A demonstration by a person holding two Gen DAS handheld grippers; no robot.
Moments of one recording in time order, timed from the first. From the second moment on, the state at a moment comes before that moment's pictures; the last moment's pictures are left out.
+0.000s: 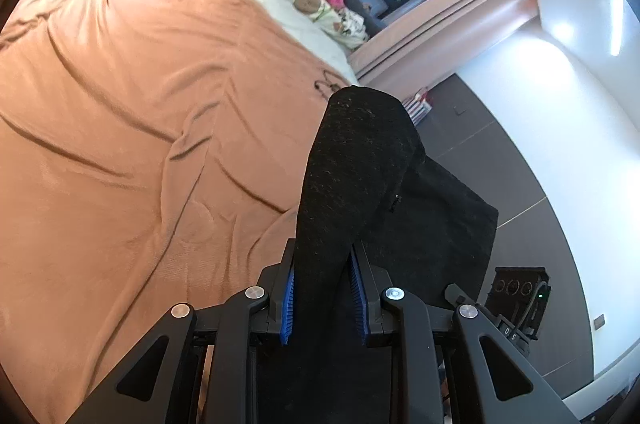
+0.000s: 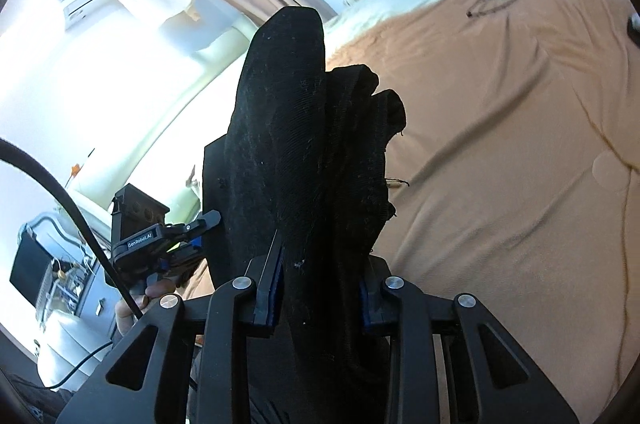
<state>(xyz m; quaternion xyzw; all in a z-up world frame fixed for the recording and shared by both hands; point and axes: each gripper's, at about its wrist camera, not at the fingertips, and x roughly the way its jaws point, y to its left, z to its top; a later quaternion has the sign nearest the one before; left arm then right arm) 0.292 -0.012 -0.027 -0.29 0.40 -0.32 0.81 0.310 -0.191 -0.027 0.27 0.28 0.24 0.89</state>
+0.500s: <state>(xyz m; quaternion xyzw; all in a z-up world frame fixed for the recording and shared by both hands) 0.232 0.021 0.051 -0.28 0.33 -0.33 0.84 0.274 -0.186 0.005 0.25 0.23 0.29 0.90</state>
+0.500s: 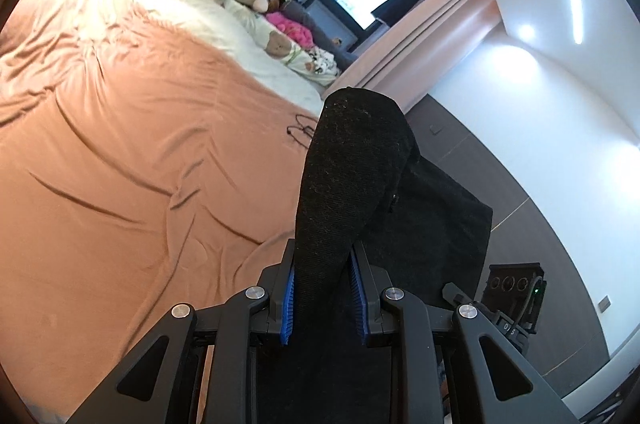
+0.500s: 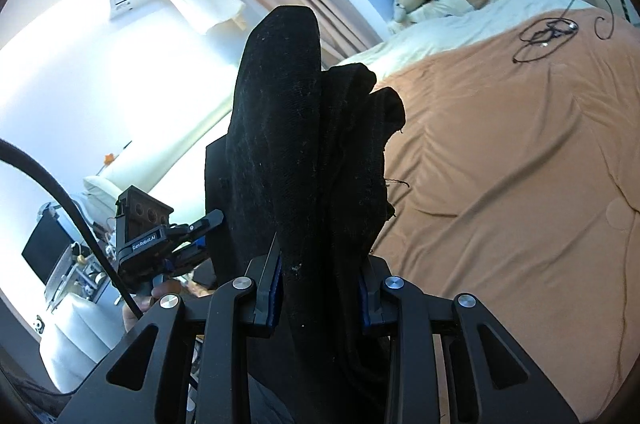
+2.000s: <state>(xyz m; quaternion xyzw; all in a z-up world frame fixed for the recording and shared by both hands) 0.175 0.289 0.076 -0.34 0.20 -0.18 0.90 0.400 -0.043 0.018 0.12 0.24 0.42 0.87</state>
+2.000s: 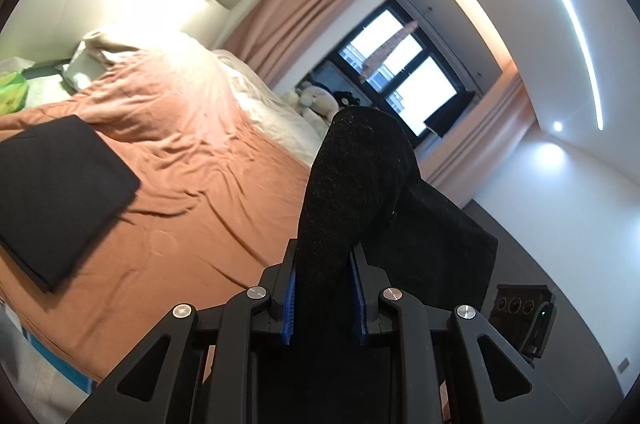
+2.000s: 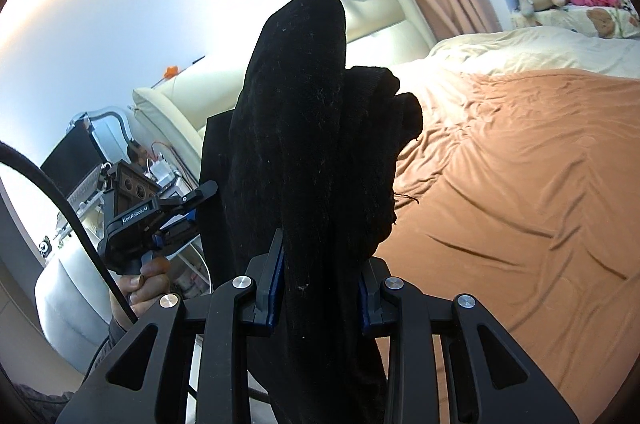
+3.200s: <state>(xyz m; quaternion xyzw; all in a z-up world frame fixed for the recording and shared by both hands) 0.220 0.537 0.064 -0.27 0.21 0.00 0.94 0.512 0.189 -0.013 0.08 0.30 0.52 0.80</state>
